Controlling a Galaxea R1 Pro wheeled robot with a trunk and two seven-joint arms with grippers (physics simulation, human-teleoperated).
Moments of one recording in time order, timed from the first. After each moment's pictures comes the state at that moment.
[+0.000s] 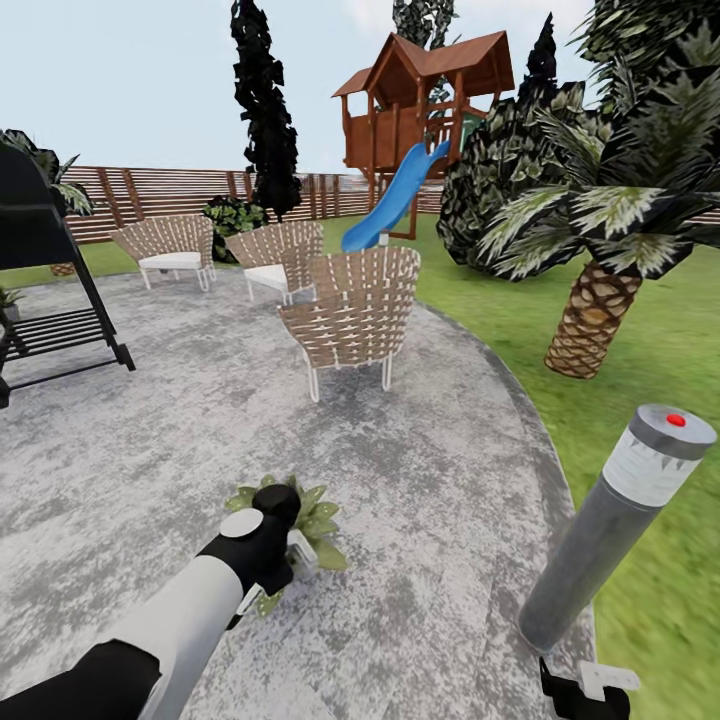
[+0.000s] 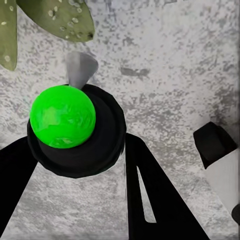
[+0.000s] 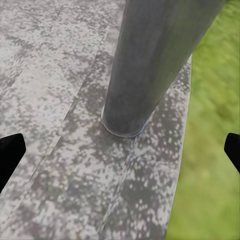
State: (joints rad) left arm -0.84 -0.14 -0.25 -0.58 -1.37 1.00 -1.18; right arm -0.39 -0.15 -0.54 -0.14 0.38 -0.52 -0.02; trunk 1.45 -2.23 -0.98
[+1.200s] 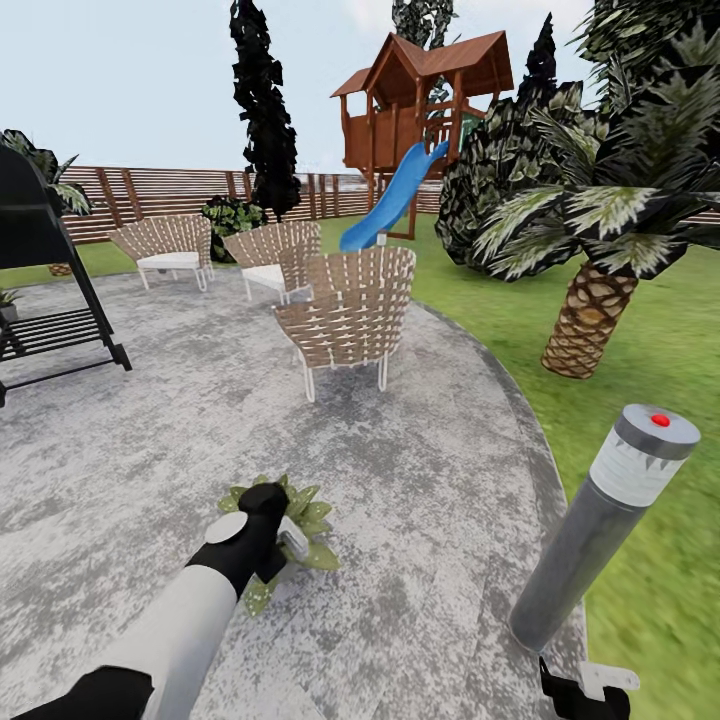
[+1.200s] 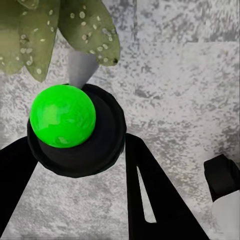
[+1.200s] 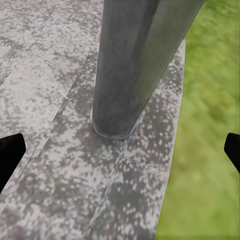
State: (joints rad) left arm -0.79 -0.15 -0.07 -0.68 -1.38 1.00 -1.00; right arm -0.40 -0.15 -0.54 -0.14 0.38 -0.52 -0.02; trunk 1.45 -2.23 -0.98
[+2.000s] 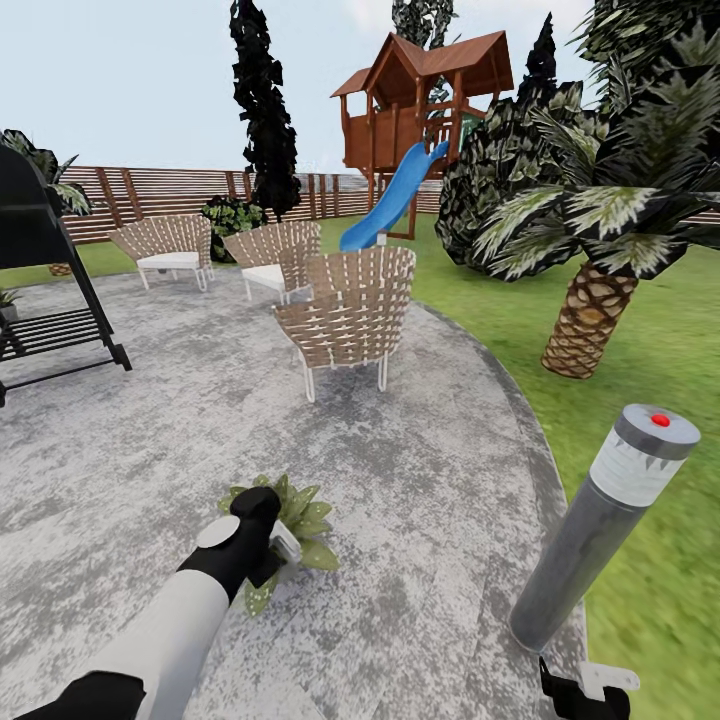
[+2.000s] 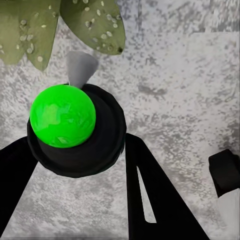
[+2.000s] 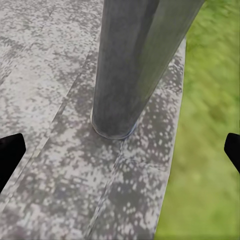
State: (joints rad) left arm -0.78 -0.12 -0.07 -0.68 -1.37 1.00 -1.00; right arm -0.39 -0.15 -0.54 -0.14 0.38 -0.52 -0.02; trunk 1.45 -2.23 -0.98
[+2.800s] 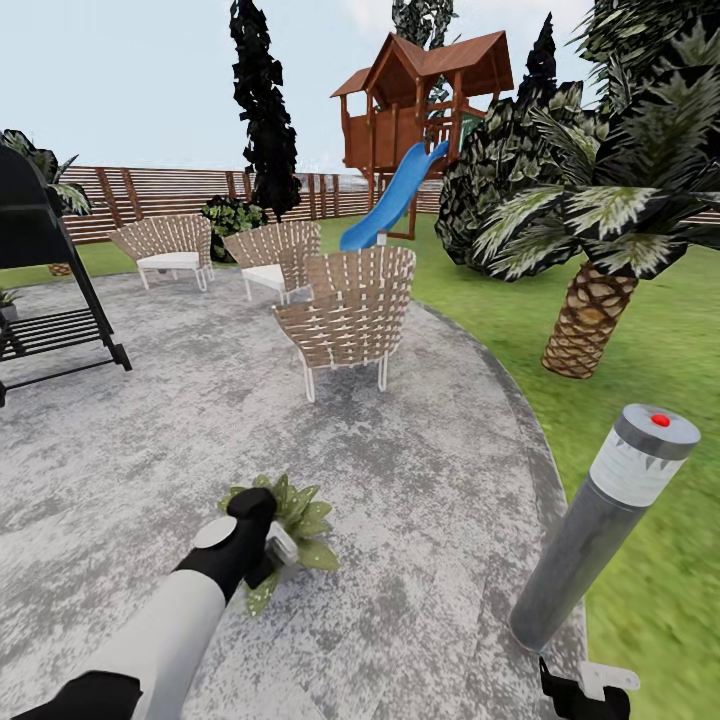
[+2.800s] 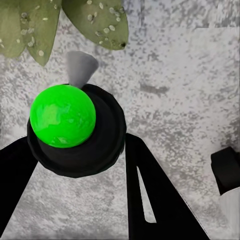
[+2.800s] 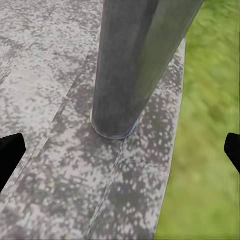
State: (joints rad) left arm -0.78 -0.11 -0.07 -0.68 -1.37 0.99 -1.00; right arm -0.40 -0.15 -0.54 -0.14 0.38 -0.52 -0.02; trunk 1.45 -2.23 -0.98
